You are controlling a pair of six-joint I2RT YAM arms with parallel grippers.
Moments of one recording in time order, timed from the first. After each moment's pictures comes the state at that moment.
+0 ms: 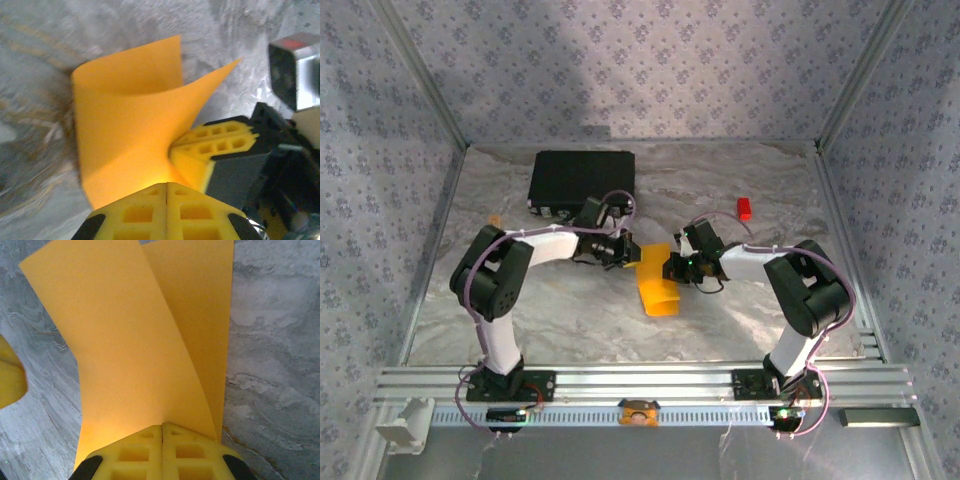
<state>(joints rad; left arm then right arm) -0.54 1.86 1.04 -0.15 0.73 -0.69 0.53 1.71 0.77 -0.07 -0.42 0.61</state>
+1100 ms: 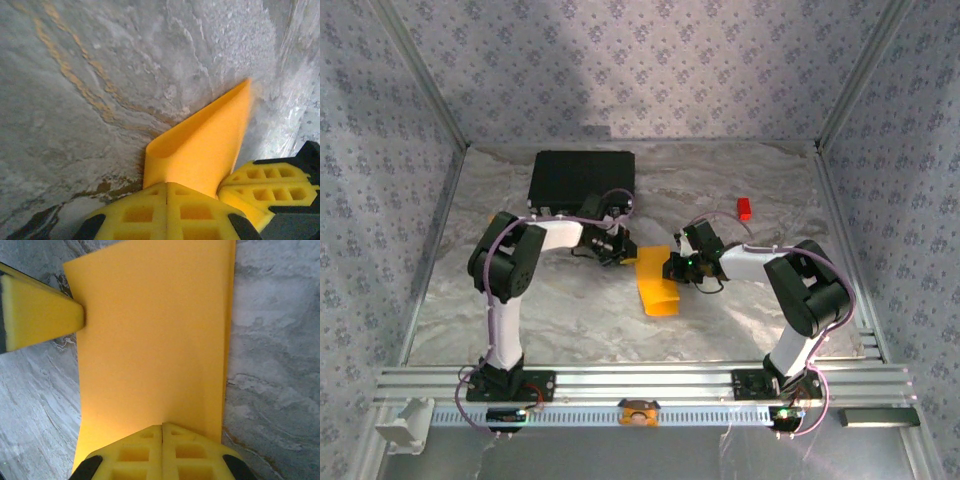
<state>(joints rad) -0.49 2.03 1.15 -0.24 0.72 -0.64 0.53 1.71 0.77 -0.07 -0.42 0.61</state>
